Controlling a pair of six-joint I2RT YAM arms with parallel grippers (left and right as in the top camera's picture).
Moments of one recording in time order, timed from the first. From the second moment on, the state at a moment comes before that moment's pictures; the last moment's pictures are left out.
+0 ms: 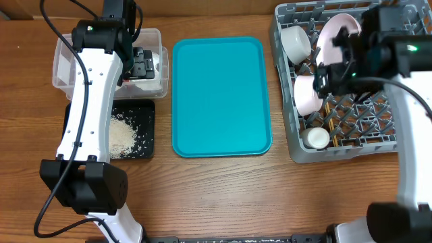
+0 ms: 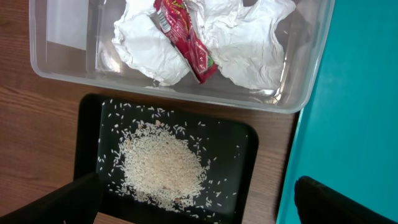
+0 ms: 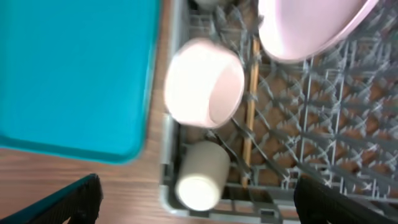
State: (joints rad) left arm -0.07 1.90 1.99 -1.35 -0.27 -0.20; right arm 0.03 1.65 1.93 -1.48 -0.11 -0.11
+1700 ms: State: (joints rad) left arm -0.07 1.90 1.99 -1.35 -0.27 -0.20; right arm 0.04 0.27 0.30 -0.04 -0.15 0.20
